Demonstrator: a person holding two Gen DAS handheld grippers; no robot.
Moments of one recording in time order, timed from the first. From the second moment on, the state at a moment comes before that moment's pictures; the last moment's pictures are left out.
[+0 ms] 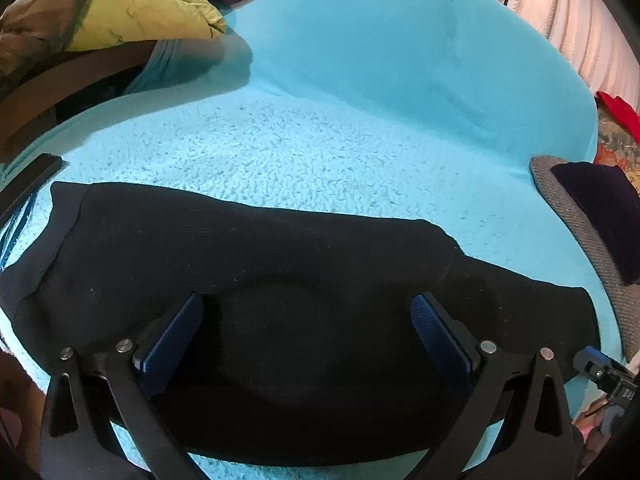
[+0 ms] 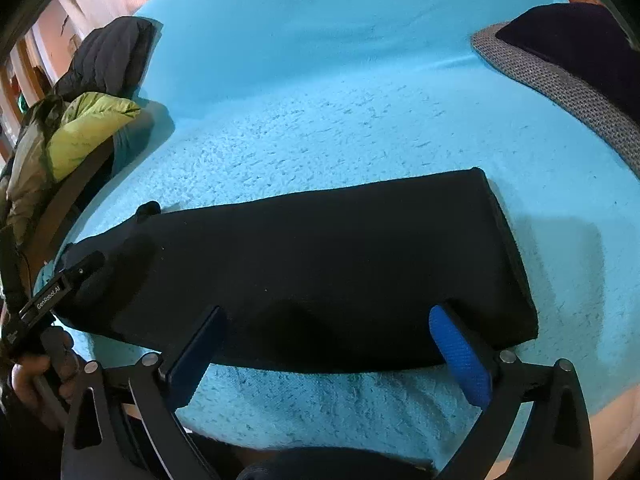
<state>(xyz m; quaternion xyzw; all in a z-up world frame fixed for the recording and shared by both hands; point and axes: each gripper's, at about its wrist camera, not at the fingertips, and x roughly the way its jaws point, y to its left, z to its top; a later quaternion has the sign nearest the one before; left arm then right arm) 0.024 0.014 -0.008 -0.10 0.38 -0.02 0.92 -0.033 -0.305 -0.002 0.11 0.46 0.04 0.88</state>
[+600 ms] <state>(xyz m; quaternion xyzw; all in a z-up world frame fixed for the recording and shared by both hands) 0.021 0.003 -0.013 -0.05 0.38 -0.01 0.92 -0.032 -0.280 -0.006 0.01 0.48 0.01 0.88</state>
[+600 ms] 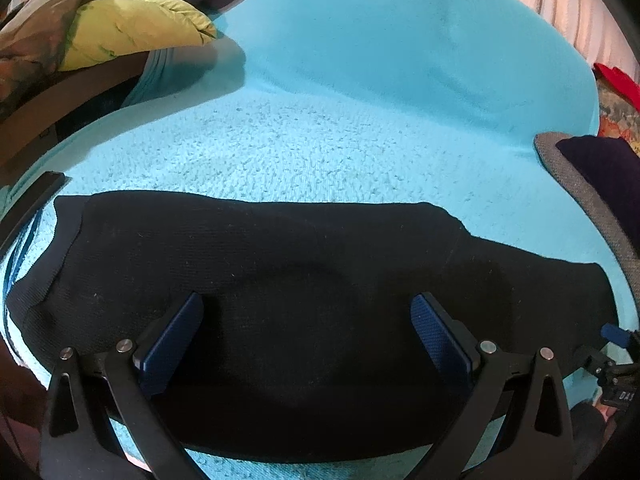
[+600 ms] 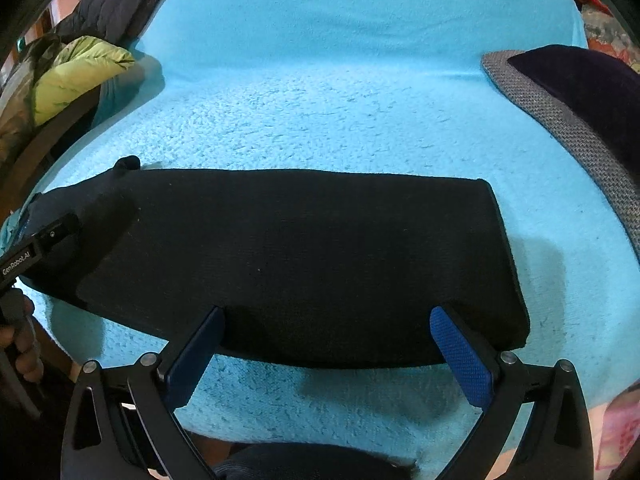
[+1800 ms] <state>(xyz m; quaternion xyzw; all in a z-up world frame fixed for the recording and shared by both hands) 0.018 0.004 -0.014 -0.04 0.38 -0.01 0.92 -0.036 -0.286 -0.001 0.02 0.46 0.01 0.89</state>
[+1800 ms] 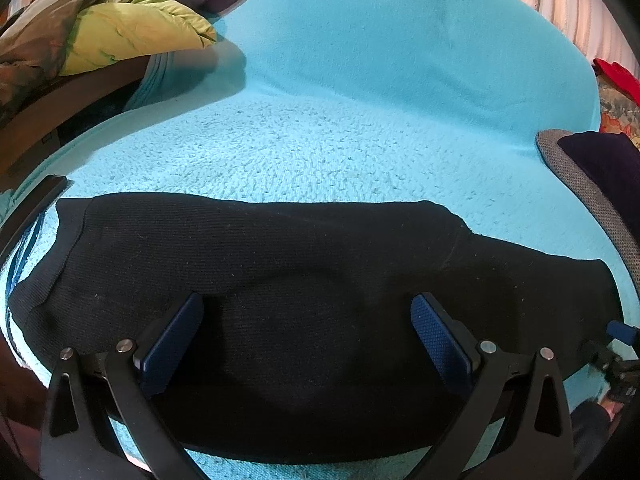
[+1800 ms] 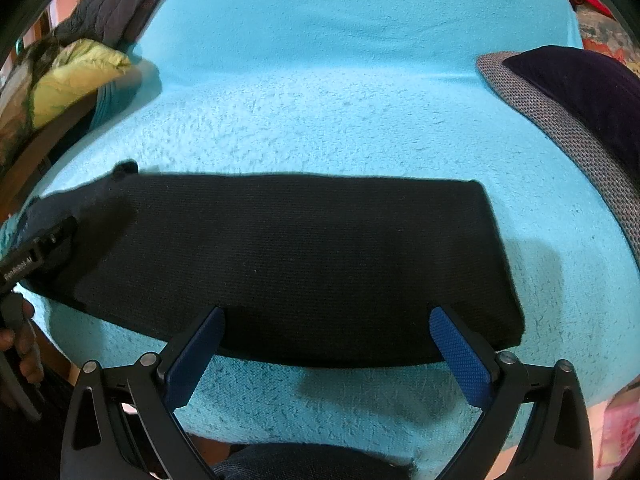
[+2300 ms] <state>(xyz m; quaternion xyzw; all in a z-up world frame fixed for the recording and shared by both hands) 0.017 0.003 -0.013 -0.04 0.38 0.00 0.92 -0.094 -0.481 -0.043 0.56 0.34 0.09 0.75</state>
